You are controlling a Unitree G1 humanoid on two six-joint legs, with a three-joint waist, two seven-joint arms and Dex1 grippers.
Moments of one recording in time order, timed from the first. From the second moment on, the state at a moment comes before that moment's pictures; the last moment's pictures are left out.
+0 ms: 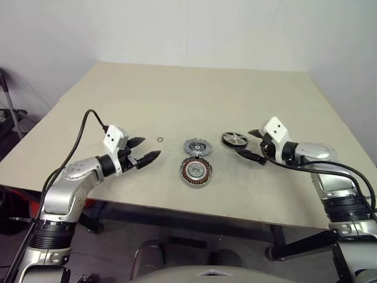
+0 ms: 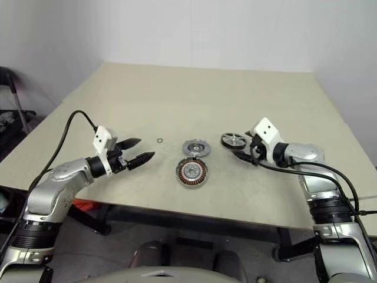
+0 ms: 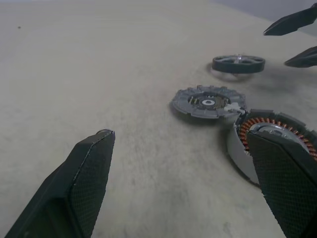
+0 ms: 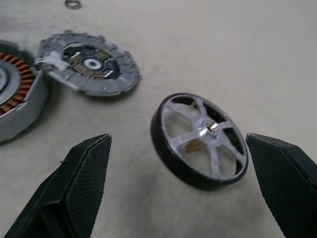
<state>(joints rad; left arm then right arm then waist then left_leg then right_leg) -0.19 0.52 0.06 -0.13 -0.47 0.50 -0.78 -0.37 -0.70 0.01 0.11 0.16 0.37 0.95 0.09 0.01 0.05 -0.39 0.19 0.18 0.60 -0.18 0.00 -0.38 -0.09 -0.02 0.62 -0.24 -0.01</state>
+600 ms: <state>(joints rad) -0.34 0.43 0.01 0.07 -0.36 0.36 -0.75 -0.37 -0.71 0.04 0.10 0.12 0.37 0.92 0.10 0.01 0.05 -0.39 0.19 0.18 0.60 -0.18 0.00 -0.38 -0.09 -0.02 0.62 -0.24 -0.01</state>
